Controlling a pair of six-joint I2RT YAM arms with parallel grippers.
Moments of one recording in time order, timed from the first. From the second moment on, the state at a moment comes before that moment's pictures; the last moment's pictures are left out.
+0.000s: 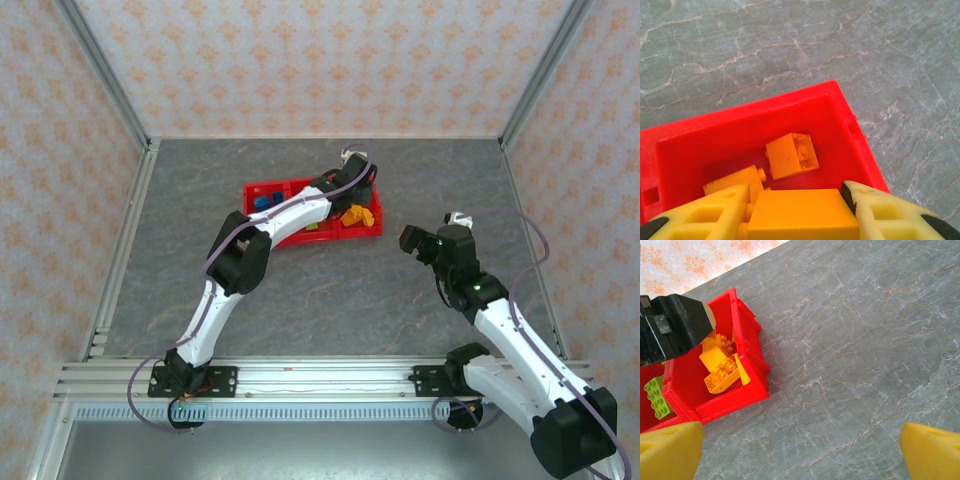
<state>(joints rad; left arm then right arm) -0.66 2.34 2.00 -0.43 -0.27 -0.46 0.33 0.83 0.57 -0.32 0.19 0.57</state>
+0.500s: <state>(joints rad) -0.65 2.33 2.07 -0.41 -0.29 -0.42 0.33 0.83 0.57 -0.32 0.19 0.57</state>
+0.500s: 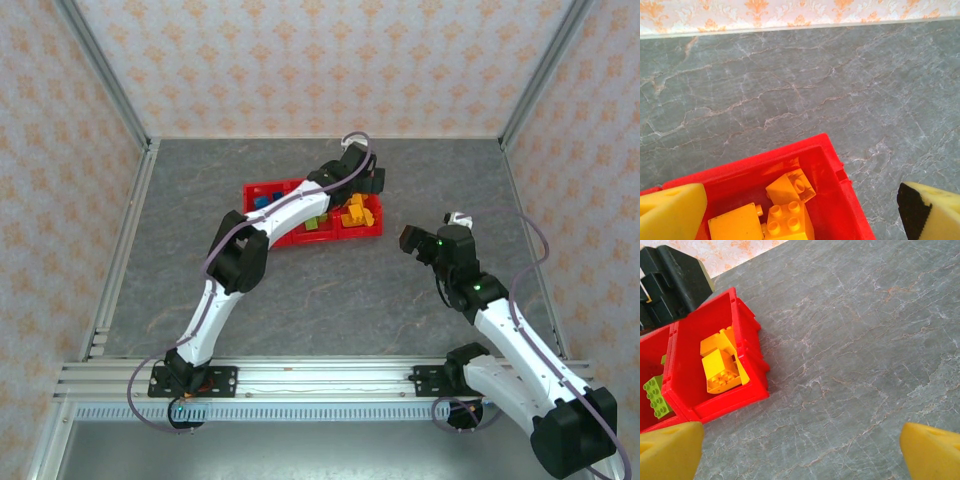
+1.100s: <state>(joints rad) -0.63 1.24 0.90 0.31 -0.48 -0.13 0.32 0.97 0.57 -0.09 0.29 0.54</state>
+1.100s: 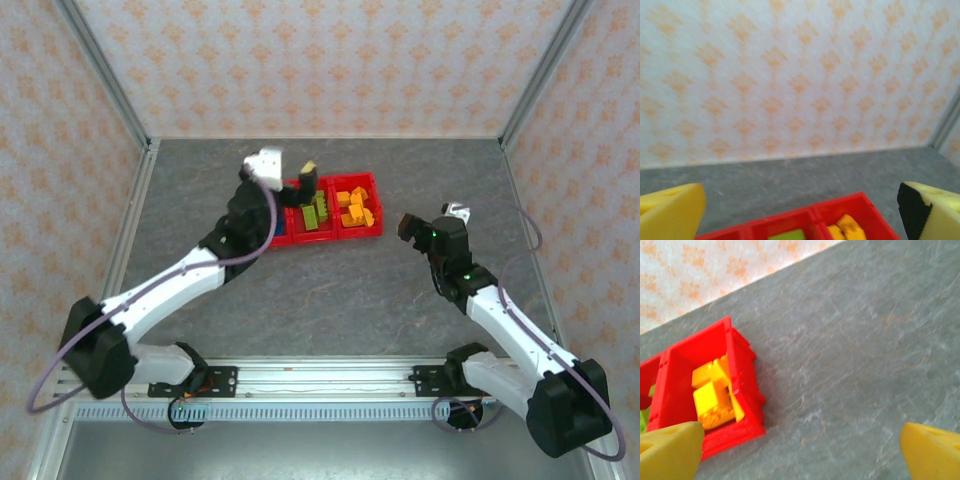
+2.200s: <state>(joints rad) -0.30 0.83 0.06 0.87 -0.72 0.03 0.09 1.53 0.16 1.20 0.31 0.13</state>
